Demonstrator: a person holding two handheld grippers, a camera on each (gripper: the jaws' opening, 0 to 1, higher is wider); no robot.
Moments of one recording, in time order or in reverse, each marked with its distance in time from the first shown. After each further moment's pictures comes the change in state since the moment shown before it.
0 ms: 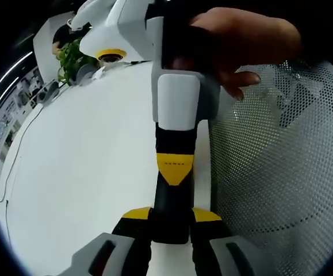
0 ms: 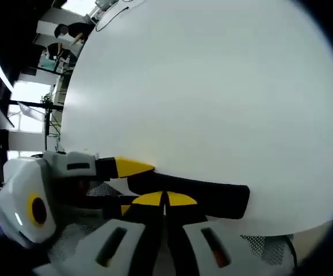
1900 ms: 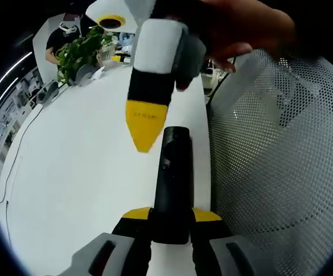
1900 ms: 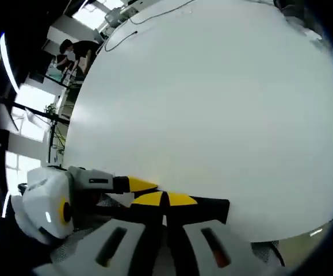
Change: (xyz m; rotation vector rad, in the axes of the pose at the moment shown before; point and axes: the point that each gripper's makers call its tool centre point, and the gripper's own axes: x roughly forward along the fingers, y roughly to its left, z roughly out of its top) left arm 0.000 -0.001 0.000 0.005 0.003 -0.002; right arm -0.059 0.004 0.039 -0.022 -0.273 0.005
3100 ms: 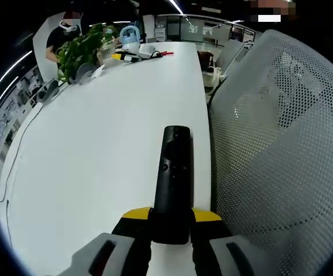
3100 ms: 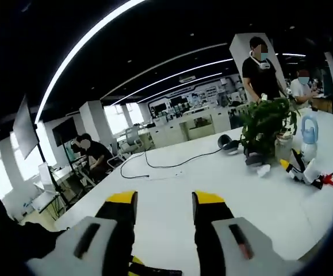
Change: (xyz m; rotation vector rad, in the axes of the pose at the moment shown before) left arm 0.000 0.000 0.000 -0.007 0.014 0.003; right arm -0.226 0.027 0.077 -0.276 -0.989 -0.064
